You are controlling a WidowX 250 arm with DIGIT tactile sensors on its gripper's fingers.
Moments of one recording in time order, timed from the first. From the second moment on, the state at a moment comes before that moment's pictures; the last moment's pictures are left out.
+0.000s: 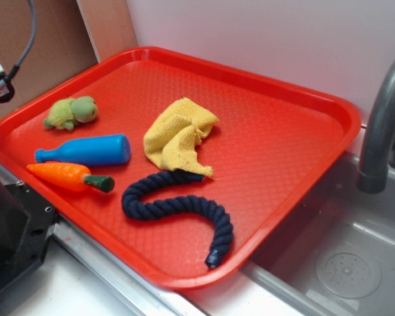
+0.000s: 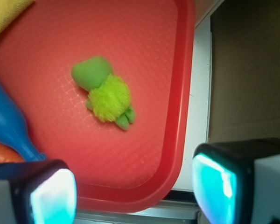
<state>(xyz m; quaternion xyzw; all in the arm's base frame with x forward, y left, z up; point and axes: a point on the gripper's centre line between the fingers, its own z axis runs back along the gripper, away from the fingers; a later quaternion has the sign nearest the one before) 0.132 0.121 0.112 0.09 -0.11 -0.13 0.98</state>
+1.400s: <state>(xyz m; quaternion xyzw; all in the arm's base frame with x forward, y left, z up) 0.121 0.087 0.092 0.11 -0.06 -0.20 0.97</state>
